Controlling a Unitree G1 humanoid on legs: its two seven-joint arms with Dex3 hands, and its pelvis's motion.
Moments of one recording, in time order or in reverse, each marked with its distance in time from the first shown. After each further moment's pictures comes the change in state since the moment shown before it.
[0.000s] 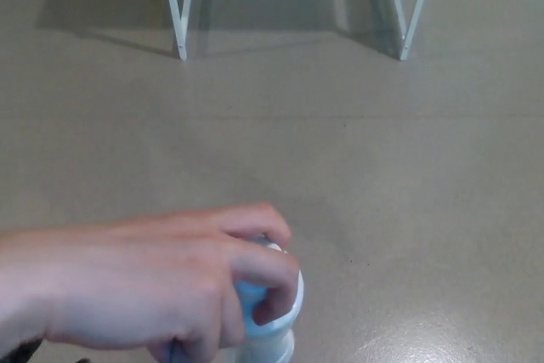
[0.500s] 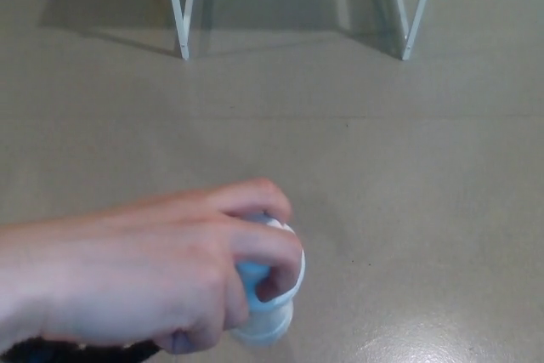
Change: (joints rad) left_arm 0.060 0.052 -0.207 -0.629 -0.002 0.040 -0.061; right_arm -0.017 0.007 0.005 0.001 0.001 0.001 0.012
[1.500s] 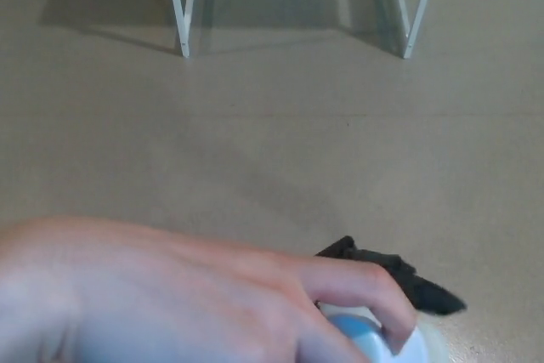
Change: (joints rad) left_arm -0.141 -0.066 -0.501 -0.454 0.136 0.315 0.010; right_arm -0.051 0.008 0.004 0.034 0.002 0.037 0.060
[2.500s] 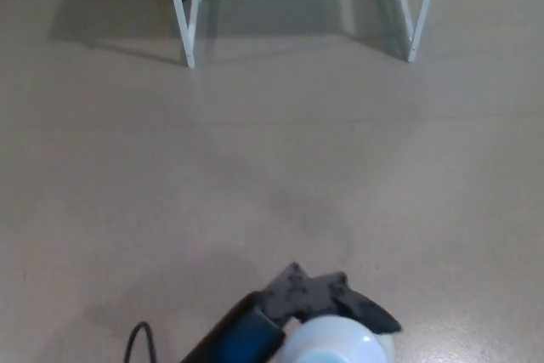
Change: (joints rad) left_arm 0.222 -0.026 0.083 0.108 0.125 -0.157 0.132; right_arm -0.006 -0.013 0.016 0.001 -0.003 0.019 0.045
